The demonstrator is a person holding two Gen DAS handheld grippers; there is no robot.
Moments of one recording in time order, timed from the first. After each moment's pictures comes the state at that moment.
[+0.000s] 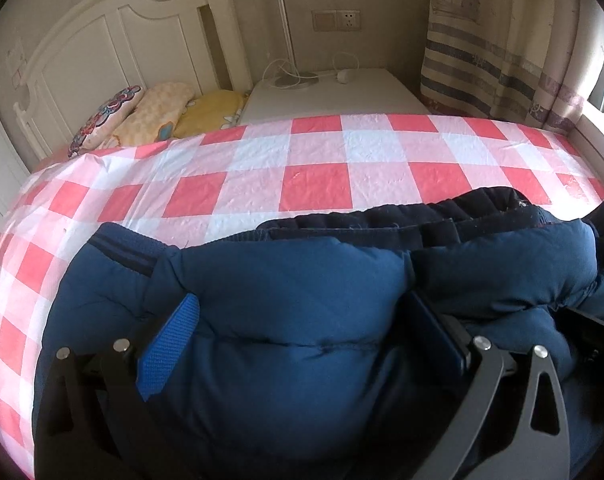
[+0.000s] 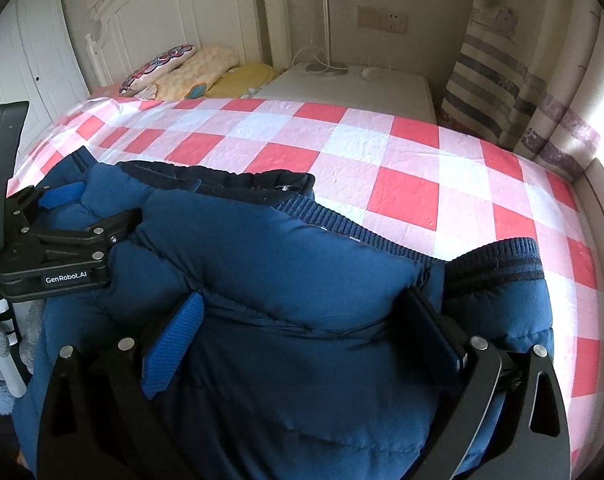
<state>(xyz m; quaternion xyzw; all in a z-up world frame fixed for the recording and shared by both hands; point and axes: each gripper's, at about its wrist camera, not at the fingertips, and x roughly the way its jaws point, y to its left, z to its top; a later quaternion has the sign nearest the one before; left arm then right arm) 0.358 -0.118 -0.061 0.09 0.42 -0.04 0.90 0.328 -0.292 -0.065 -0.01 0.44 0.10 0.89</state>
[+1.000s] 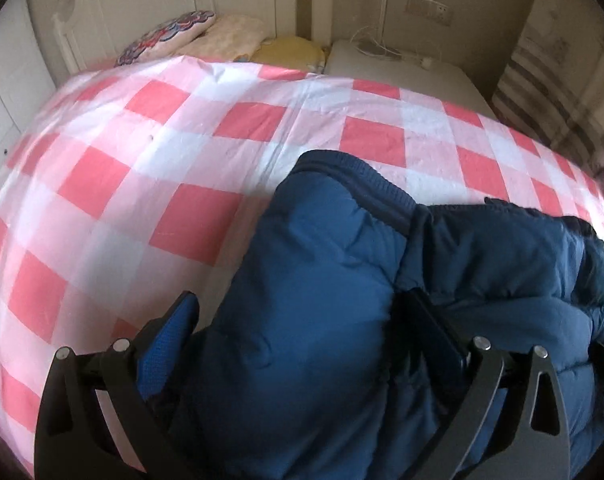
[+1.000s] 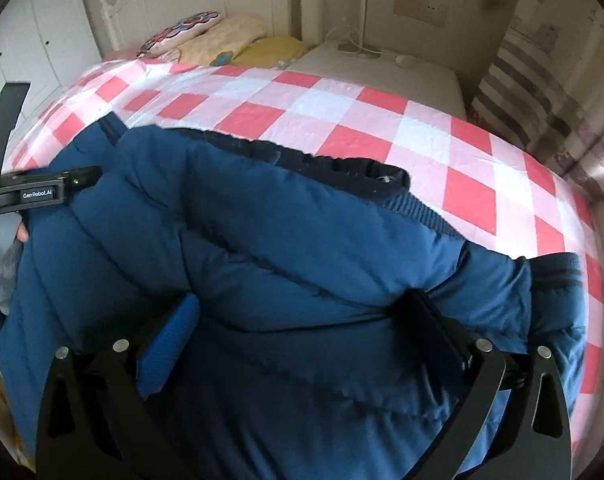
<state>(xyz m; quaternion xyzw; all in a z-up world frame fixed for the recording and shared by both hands) 0.363 0.029 -0.066 -0.01 0.48 0.02 0.87 0.322 -0.234 -0.052 -0.05 0.47 0.11 0.87</state>
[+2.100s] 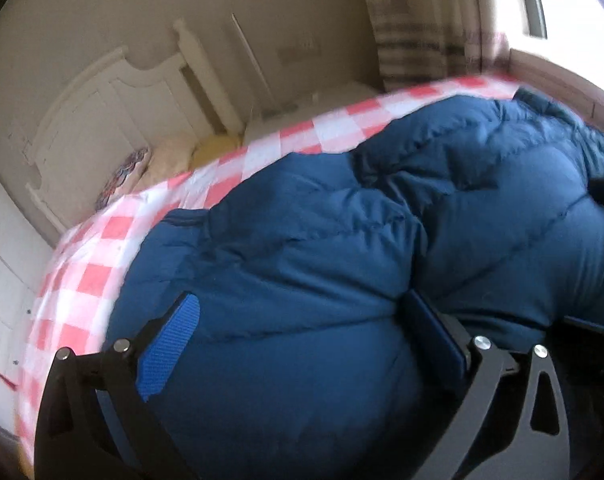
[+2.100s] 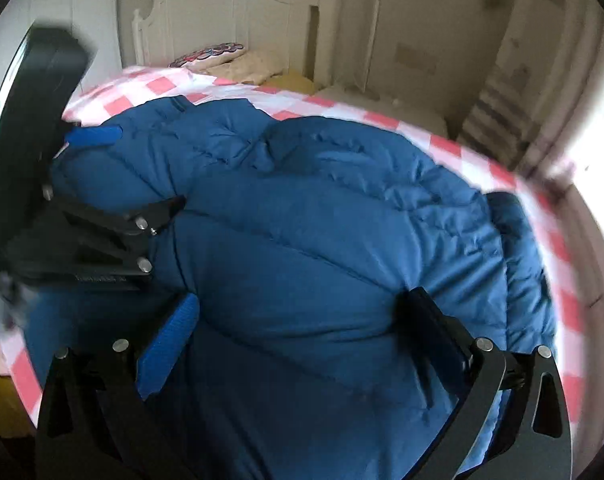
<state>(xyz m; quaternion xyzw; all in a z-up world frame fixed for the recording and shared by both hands) 0.234 -0.115 -0.057 0.20 0.34 -0.07 0.91 0.202 -0.228 -0.060 -0.08 0.40 0.12 0.91</state>
